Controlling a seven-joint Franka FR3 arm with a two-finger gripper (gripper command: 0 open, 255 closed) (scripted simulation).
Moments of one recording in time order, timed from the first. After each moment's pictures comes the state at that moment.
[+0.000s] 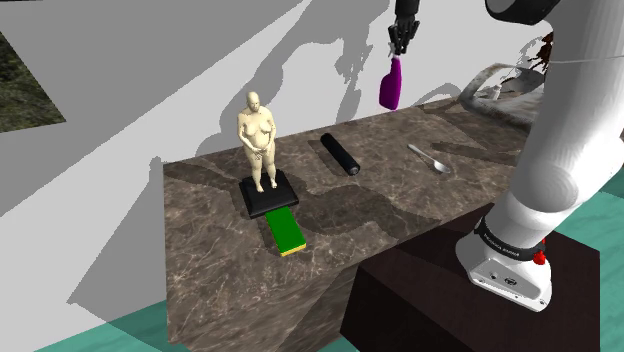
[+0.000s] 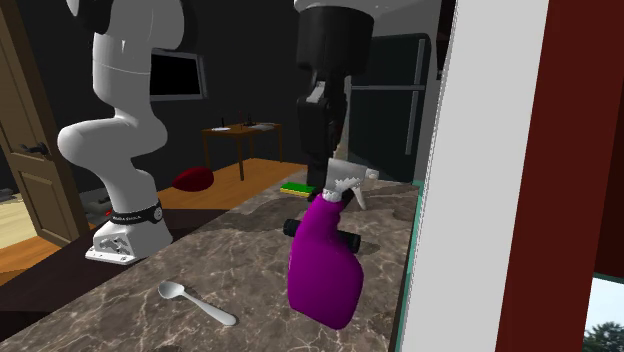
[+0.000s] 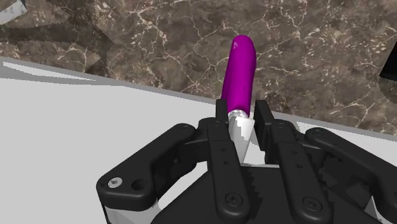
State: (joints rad) arm -0.29 0.37 -0.37 -1.34 0.05 1.63 -0.39
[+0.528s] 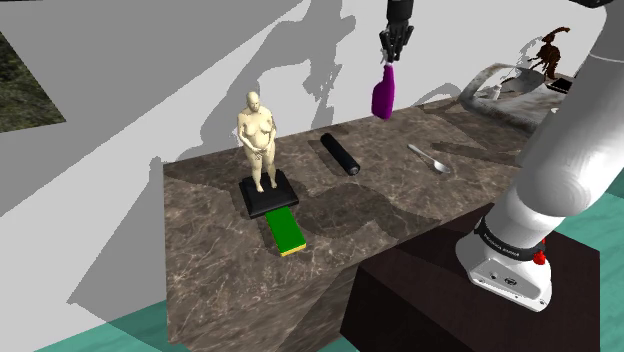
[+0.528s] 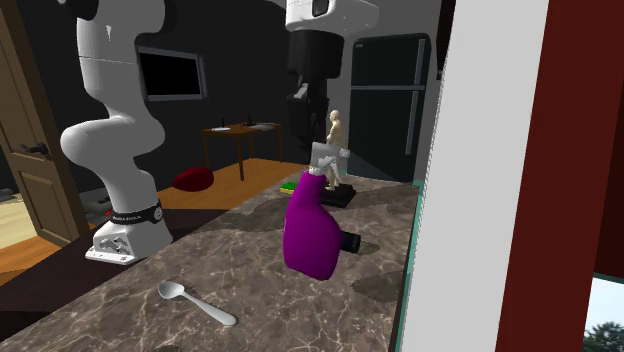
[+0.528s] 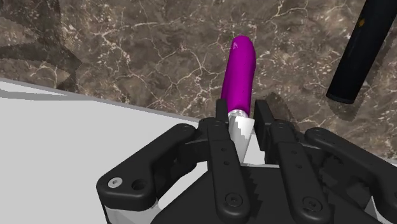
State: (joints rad) arm -0.16 0.13 -0.33 -1.66 -0.03 1.71 -0.23
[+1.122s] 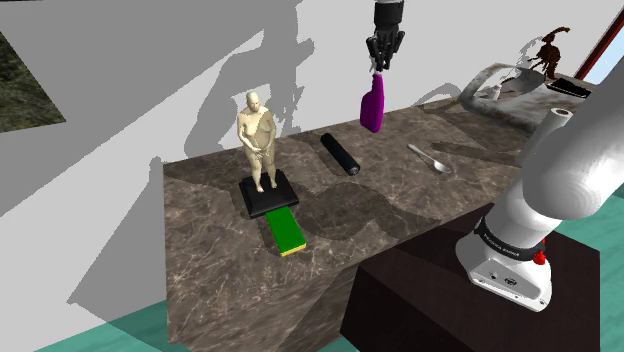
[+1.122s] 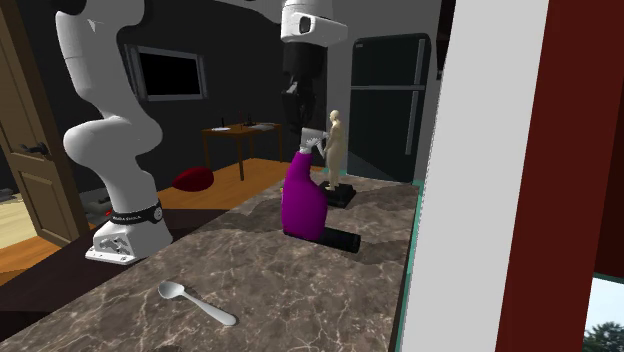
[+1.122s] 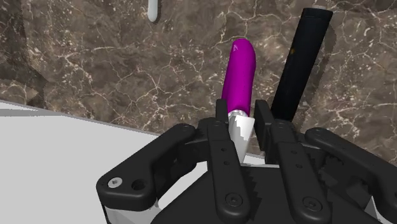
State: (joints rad) arm -0.05 -0.08 -0.23 -1.89 -0.07 1.73 -0.01
